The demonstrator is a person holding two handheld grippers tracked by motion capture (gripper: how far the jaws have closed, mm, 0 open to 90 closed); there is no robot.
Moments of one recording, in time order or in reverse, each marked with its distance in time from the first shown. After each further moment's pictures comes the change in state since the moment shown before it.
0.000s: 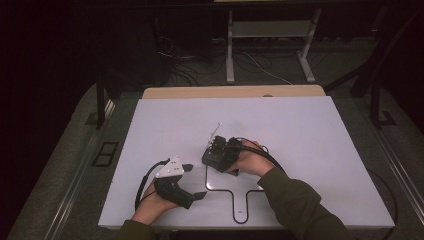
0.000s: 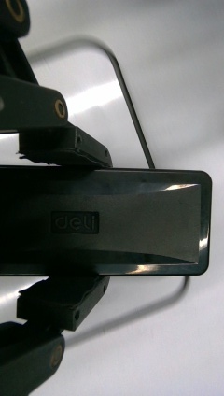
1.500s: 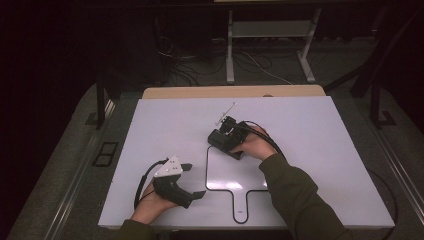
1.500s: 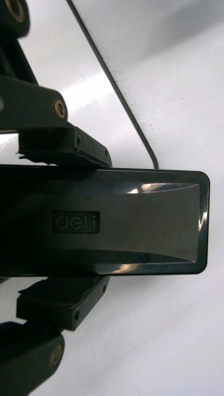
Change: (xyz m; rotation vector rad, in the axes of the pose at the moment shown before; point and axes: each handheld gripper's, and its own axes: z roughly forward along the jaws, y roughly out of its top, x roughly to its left) left arm 0.002 -0.001 -0.003 -0.003 0.005 -0.007; right arm -0.067 -0.002 -0.005 -0.104 -0.002 0.218
